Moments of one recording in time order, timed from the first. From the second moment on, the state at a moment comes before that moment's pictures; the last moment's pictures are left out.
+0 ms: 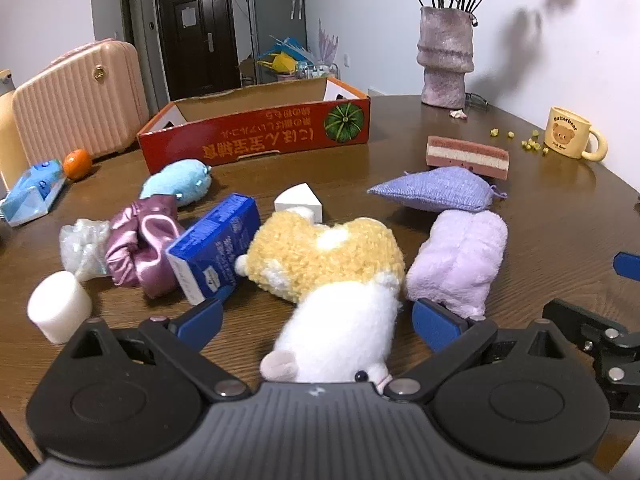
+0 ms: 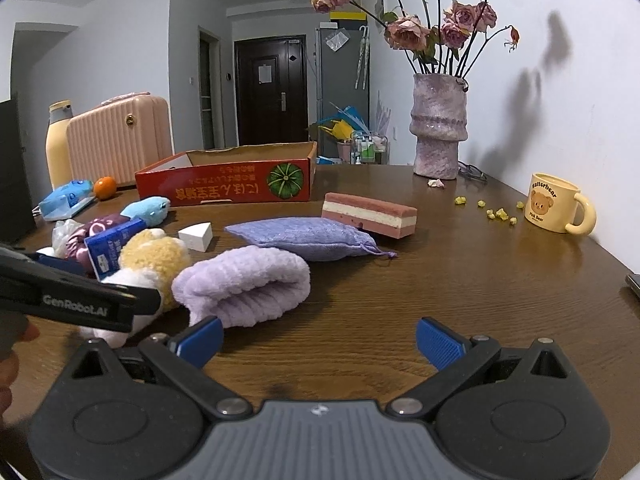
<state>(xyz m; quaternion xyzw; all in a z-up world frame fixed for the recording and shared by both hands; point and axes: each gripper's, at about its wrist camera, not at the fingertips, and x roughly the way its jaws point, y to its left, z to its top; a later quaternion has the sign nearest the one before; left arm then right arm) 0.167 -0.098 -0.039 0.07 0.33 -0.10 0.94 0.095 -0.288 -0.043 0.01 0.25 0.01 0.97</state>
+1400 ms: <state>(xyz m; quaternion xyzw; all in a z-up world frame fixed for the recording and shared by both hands) 0.146 -0.075 -0.018 0.05 0.26 -0.12 0.96 0.106 -0.263 -0.032 -0.01 0.25 0.03 0.97</state>
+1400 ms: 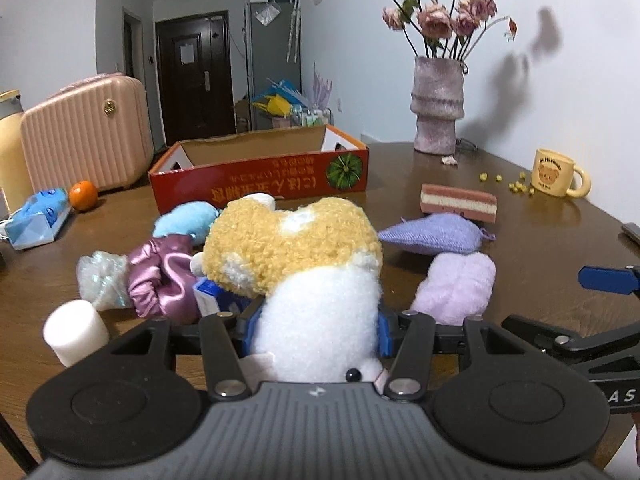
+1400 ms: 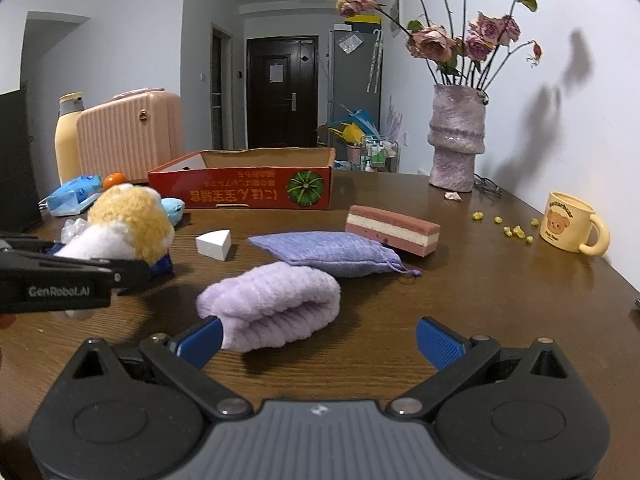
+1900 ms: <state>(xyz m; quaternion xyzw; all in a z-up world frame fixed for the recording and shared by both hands) 0.138 -0.044 -0.005 0.02 0.22 -0.09 0.97 0.122 -0.233 -0.024 -0.03 0.25 0.05 0.97</state>
